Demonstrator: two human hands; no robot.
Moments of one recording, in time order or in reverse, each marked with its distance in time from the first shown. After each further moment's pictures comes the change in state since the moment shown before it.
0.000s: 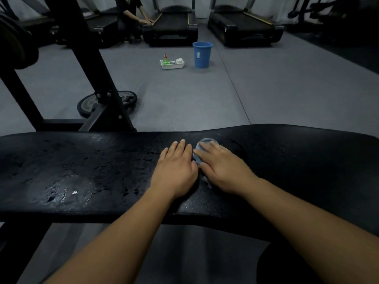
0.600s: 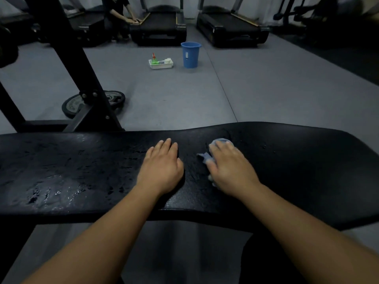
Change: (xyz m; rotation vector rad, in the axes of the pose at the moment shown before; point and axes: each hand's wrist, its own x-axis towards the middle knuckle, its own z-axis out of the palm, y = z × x) left_hand -0.001 0.004 -0.001 0.008 0.032 -0.014; right_hand -0.043 0.016 -0.013 -0.057 0.096 0.321
